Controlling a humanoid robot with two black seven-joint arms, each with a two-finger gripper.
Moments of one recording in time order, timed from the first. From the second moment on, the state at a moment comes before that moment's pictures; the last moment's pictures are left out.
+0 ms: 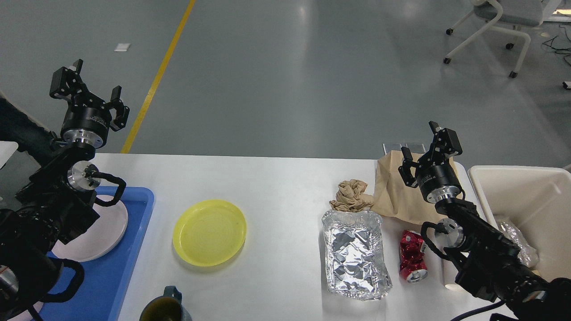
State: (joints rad) left arm -0.99 0.18 -0.59 0.00 -0.18 -0.48 -0.51; right arm 0.62 -0.13 0.86 0.41 -0.35 0.24 0.56
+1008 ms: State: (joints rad) left arm -0.97 0.14 -0.23 -0.02 -0.14 -0.66 -0.51; right arm 0.62 -0.13 0.86 0.41 -0.35 0.24 0.56
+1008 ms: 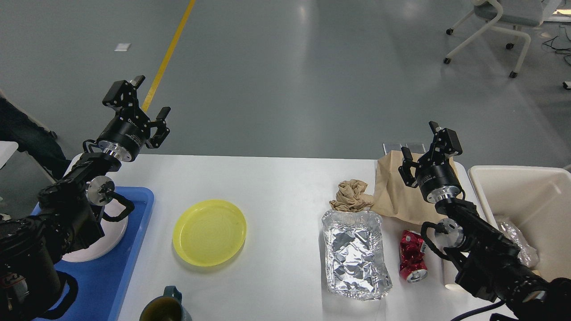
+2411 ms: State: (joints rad) left arm -1.42 0.20 1.03 -0.48 0.45 -0.88 -0.30; right arm 0.62 -0.13 0.86 0.41 -0.35 0.24 0.56
